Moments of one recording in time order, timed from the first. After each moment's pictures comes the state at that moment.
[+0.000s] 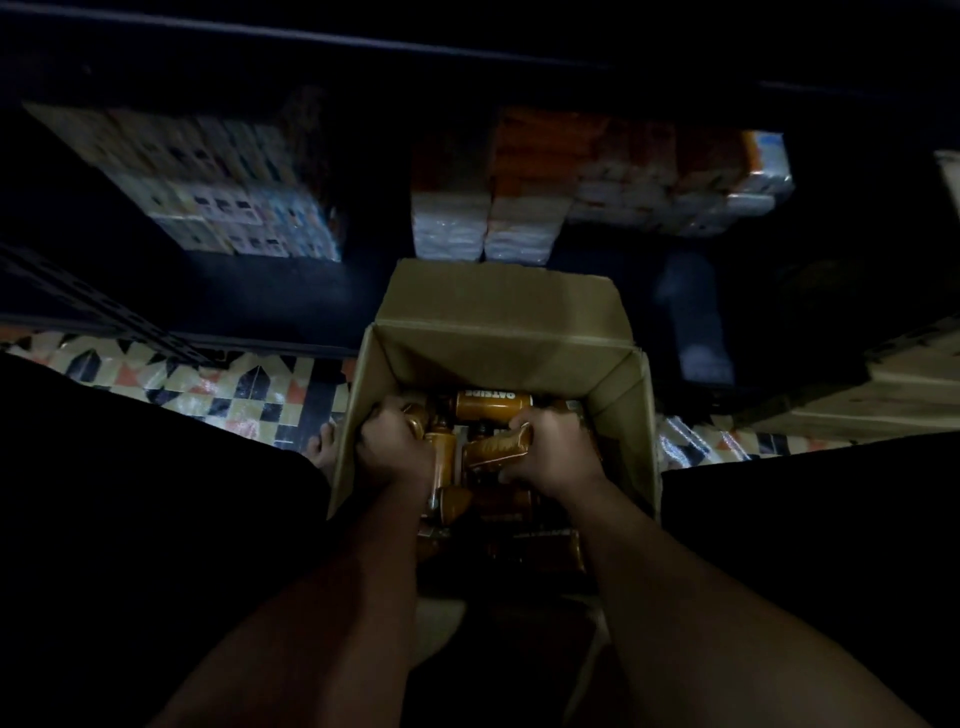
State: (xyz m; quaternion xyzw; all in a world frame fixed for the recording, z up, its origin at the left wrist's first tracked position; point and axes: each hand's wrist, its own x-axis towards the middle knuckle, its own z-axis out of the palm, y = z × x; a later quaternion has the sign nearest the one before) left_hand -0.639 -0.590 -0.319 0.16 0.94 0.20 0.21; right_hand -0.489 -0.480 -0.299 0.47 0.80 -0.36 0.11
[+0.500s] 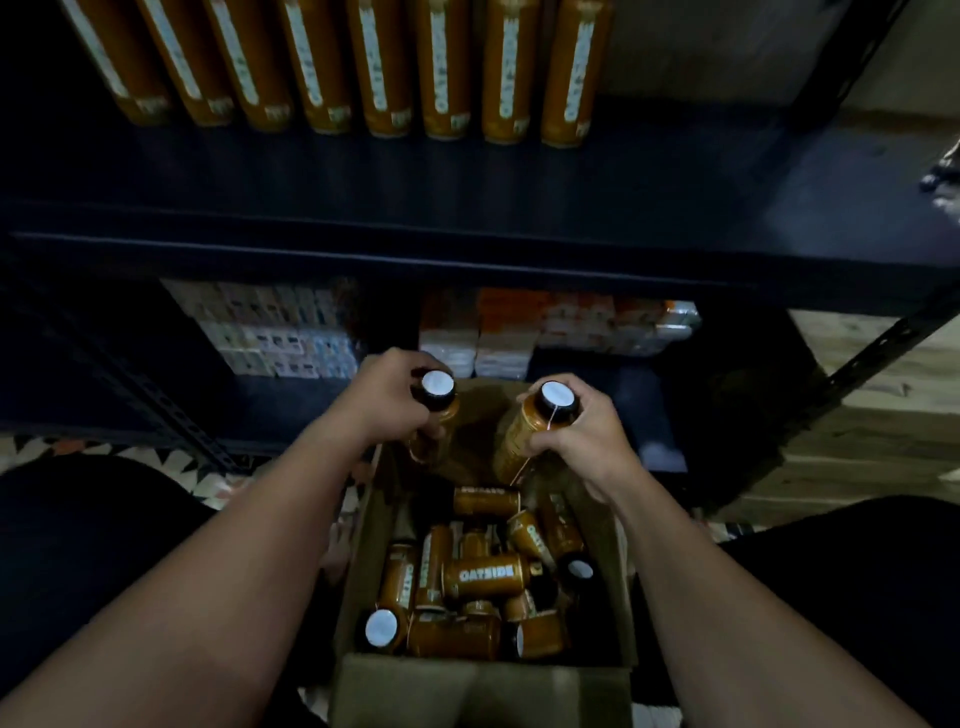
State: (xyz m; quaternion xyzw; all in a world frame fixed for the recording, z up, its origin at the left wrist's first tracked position) left_hand -0.700 -0.560 -0.100 0.45 0.81 0.26 0.29; right_hand -0.482 -0.450 -0.137 0.39 0.65 -0.60 -0.24
